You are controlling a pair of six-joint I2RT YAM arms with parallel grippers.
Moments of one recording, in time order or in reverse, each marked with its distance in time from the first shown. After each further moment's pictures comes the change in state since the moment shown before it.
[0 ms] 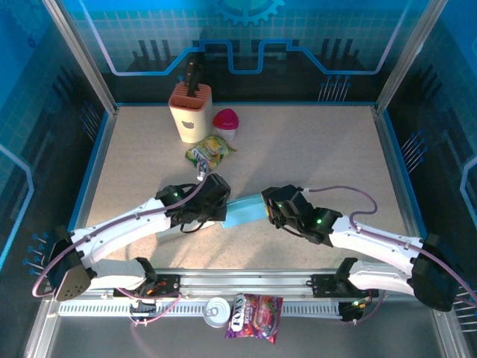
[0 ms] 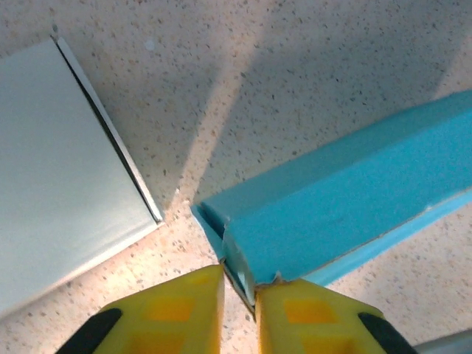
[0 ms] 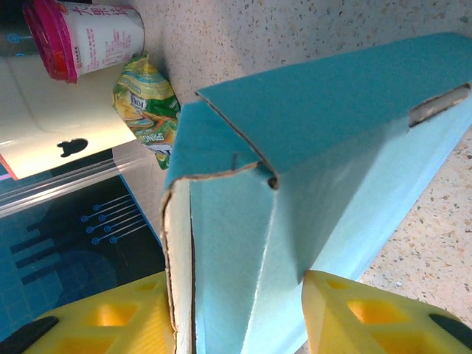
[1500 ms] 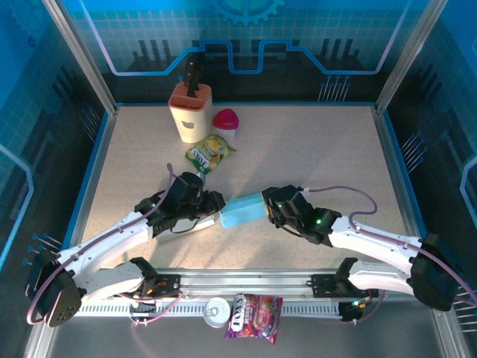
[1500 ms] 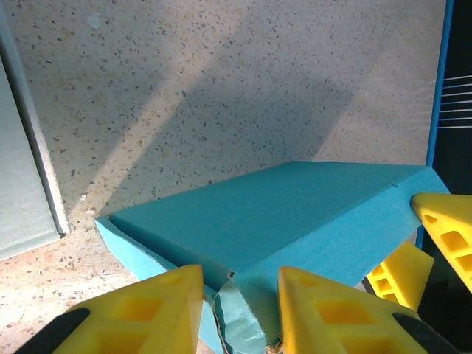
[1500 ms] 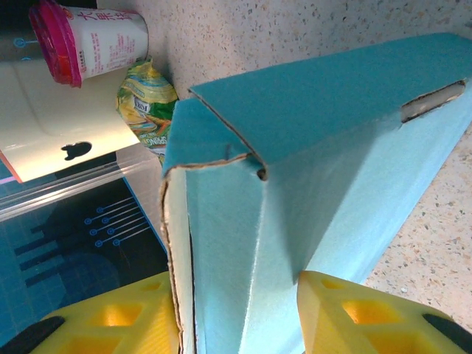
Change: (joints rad) left arm 0.208 -0.184 -0.282 0.397 0.295 -0.261; right arm 0.000 0.008 -0.007 0.019 0.008 0.000
